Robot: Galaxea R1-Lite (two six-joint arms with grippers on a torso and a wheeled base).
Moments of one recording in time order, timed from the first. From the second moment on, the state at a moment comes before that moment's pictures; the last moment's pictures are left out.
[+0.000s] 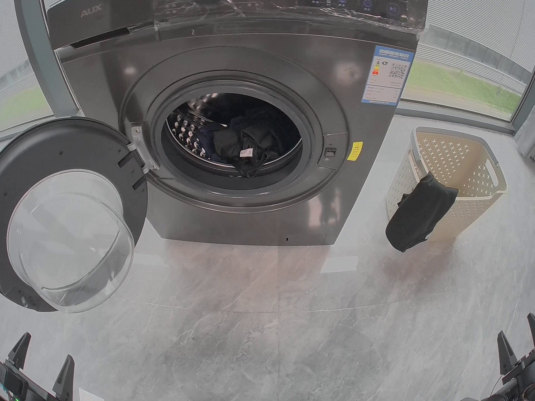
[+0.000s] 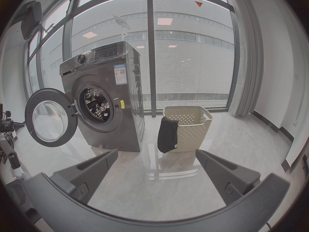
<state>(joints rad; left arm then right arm) 0.00 0.04 -0.02 0.00 -0.01 0.01 0.01 0.02 -0.02 -0.01 -0.02 0.02</state>
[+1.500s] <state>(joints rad) 0.00 0.01 -0.02 0.00 -0.01 -0.01 0.00 0.01 -0.02 -0.01 -0.02 0.03</state>
